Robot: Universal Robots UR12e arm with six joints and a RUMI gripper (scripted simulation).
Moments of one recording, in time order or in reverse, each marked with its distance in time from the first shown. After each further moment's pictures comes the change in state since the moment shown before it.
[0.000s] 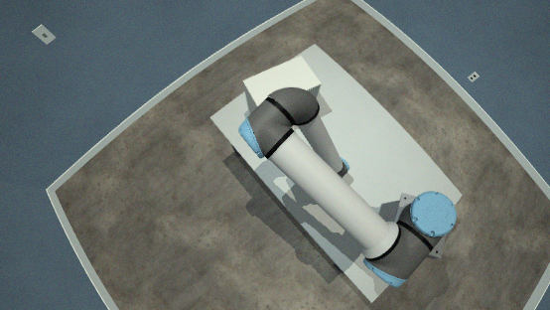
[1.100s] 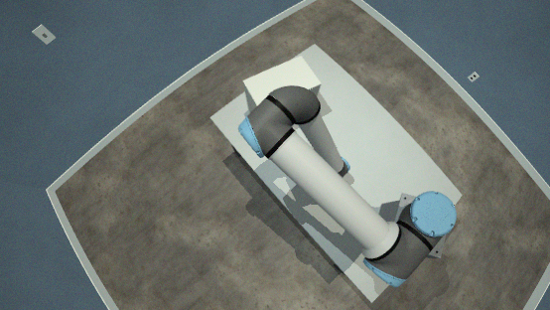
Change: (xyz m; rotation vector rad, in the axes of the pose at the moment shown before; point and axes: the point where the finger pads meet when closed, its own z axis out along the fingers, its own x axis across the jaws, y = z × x) arm 0.000 -0.009 -0.003 0.000 0.000 0.000
